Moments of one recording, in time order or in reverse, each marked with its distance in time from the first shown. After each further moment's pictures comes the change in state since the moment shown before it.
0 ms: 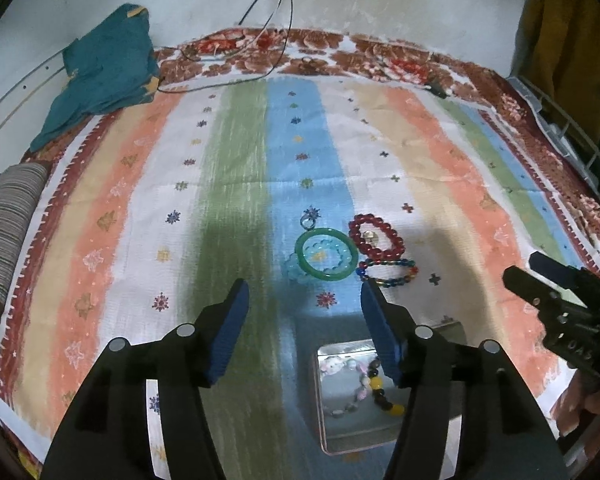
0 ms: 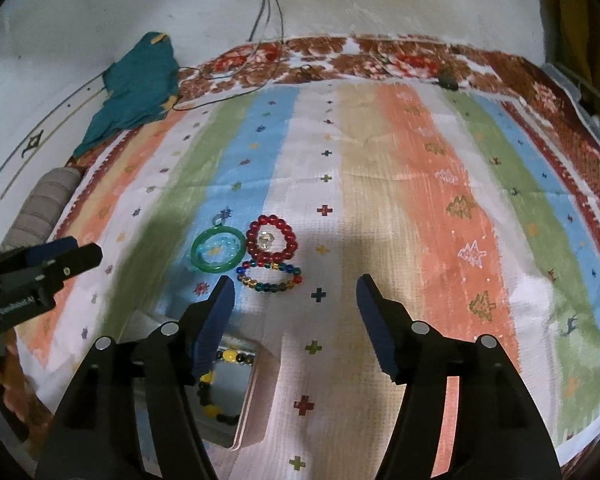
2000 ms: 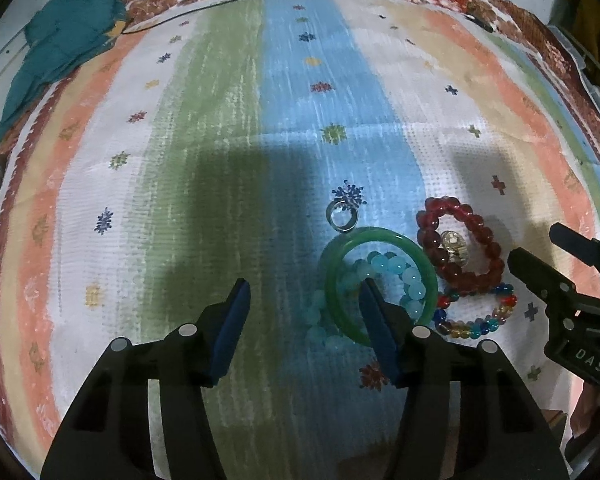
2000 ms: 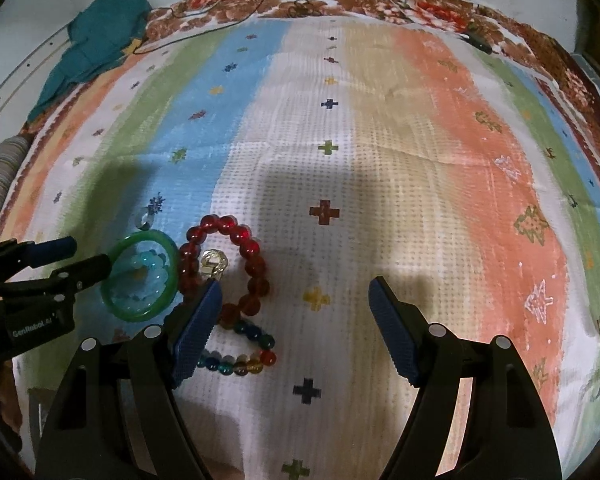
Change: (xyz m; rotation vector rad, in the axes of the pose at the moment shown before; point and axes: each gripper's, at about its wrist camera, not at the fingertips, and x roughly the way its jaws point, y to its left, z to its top) left arm 0.154 0.007 0.036 0.033 0.245 0.048; right arm 0.147 0.000 0.036 -0.049 0.186 -0.073
